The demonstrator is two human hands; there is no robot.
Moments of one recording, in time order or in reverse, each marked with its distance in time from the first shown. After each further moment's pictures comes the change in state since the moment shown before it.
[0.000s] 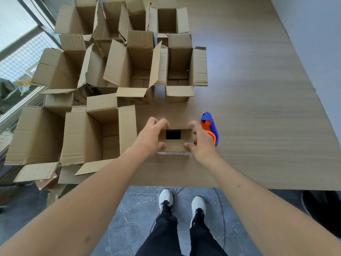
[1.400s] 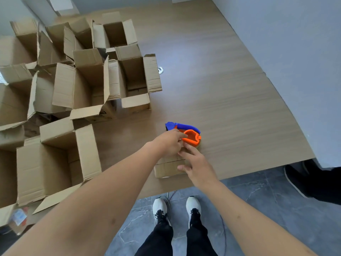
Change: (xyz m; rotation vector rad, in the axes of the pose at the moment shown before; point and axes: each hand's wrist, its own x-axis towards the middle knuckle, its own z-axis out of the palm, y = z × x) left_hand 0.073 0.144 0.082 0.162 -0.502 0.189; right_hand -0.074 0.087 -0.041 0.022 0.064 -0.045
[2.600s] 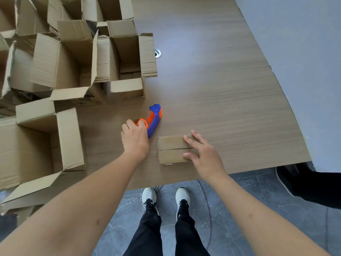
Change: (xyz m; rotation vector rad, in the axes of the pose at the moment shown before) left_hand -0.019 -0.051 0.039 0.273 0.478 -0.579; right_hand 0.010 0.033 -0.037 -0.033 0.013 0.073
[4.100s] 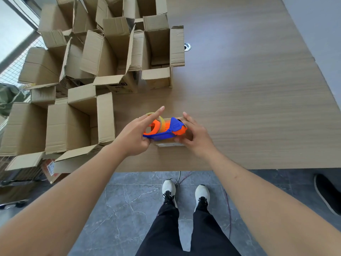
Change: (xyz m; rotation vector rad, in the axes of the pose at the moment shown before) left_hand -0.061 -0.097 -0.049 -0.438 -0.012 0.541; right_hand 0.033 -0.033 0.057 0.302 -0.143 -0.299
